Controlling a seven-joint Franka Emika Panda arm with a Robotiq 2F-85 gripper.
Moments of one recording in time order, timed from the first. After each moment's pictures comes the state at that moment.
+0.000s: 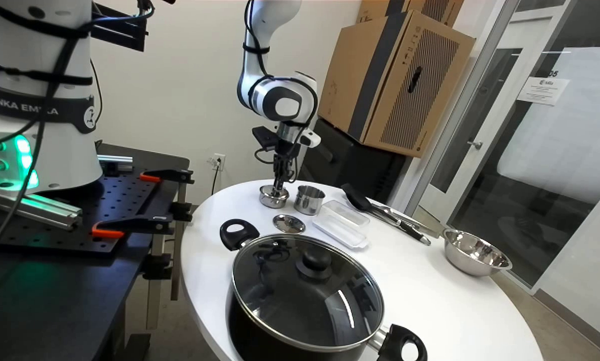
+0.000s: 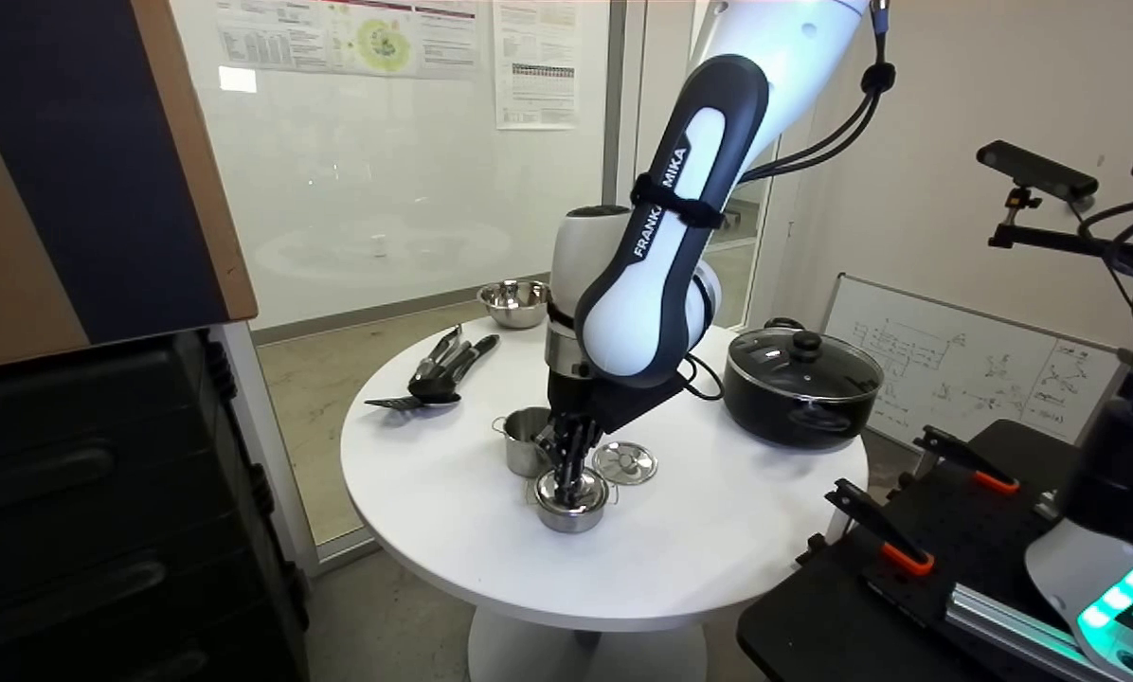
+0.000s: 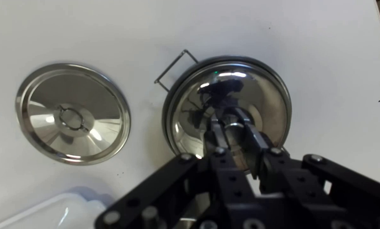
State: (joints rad) arm 0.46 0.62 0.06 -2.26 0.01 2.96 0.27
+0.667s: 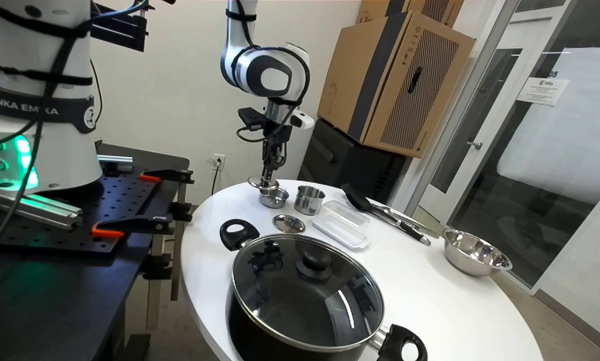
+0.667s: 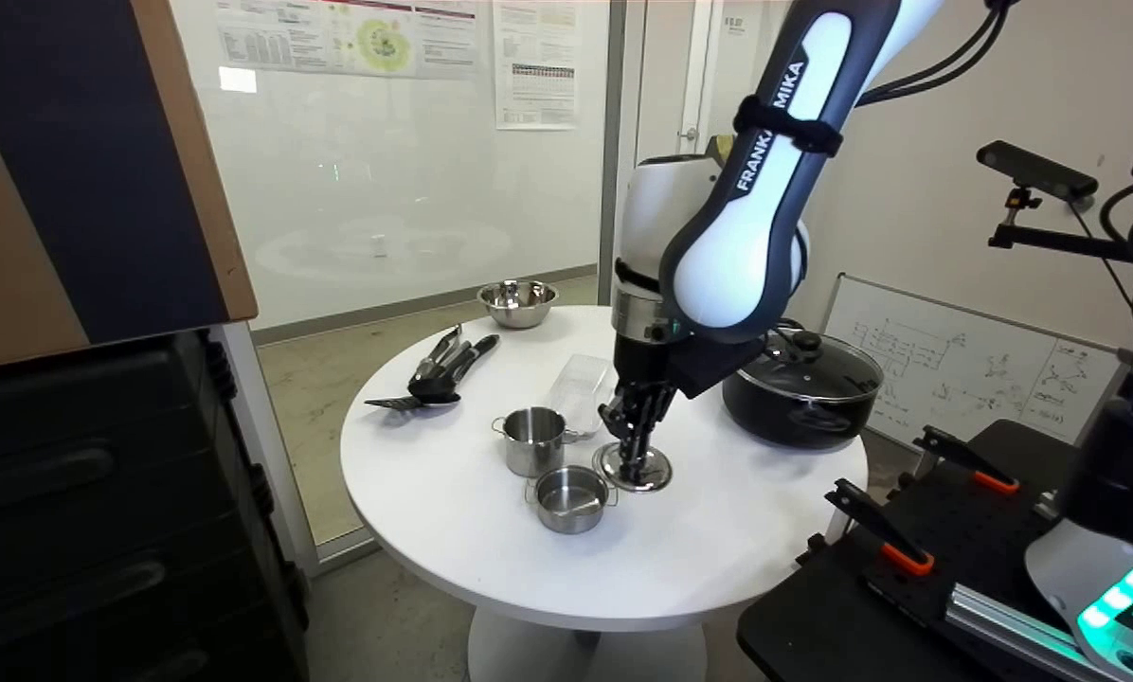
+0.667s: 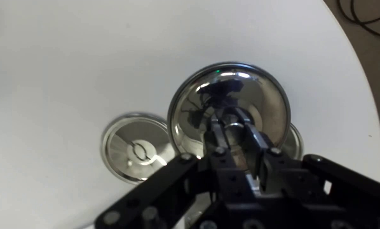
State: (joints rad) arm 0.42 0.36 0.04 -2.54 -0.01 2.95 0.27
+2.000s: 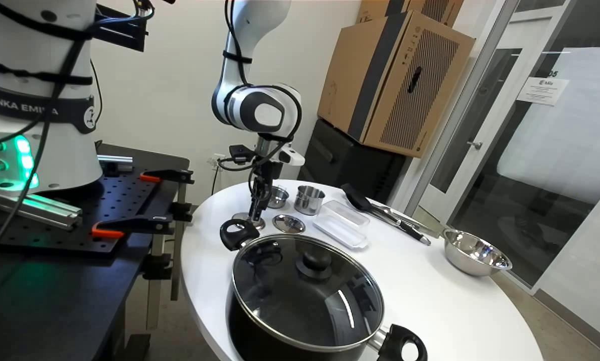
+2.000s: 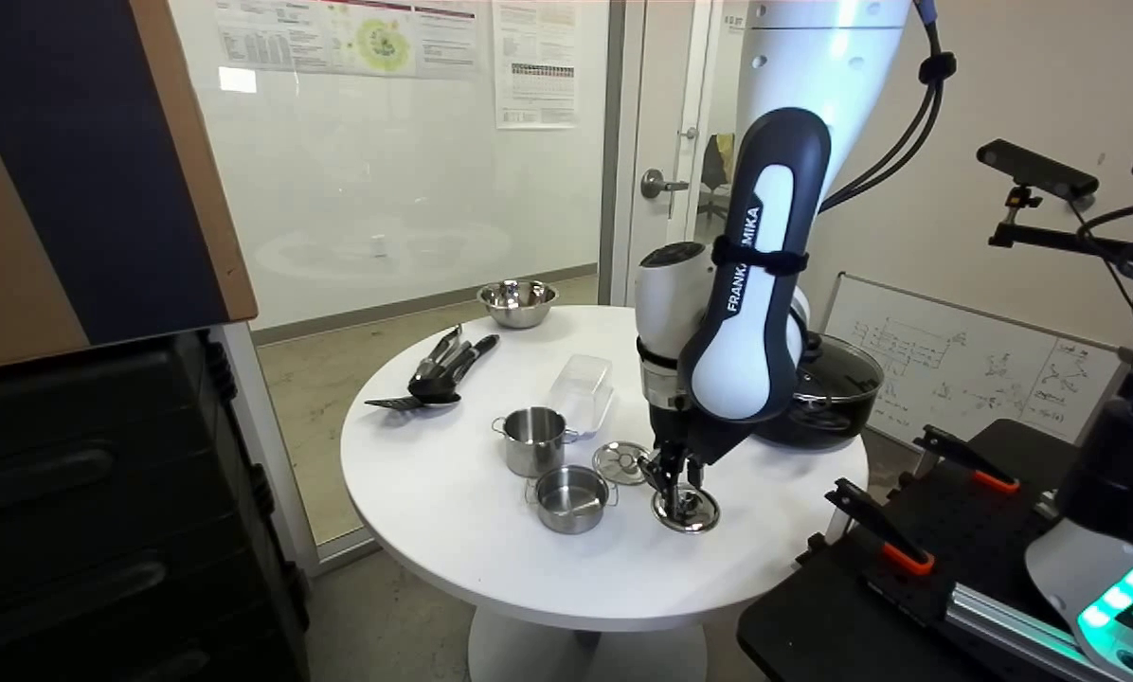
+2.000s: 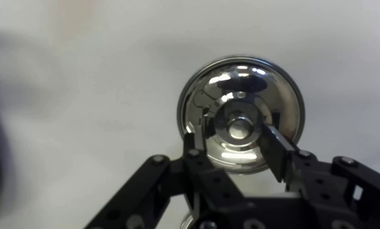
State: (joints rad) arm 0.61 0.62 -0.21 -2.49 -0.07 3.00 0.43
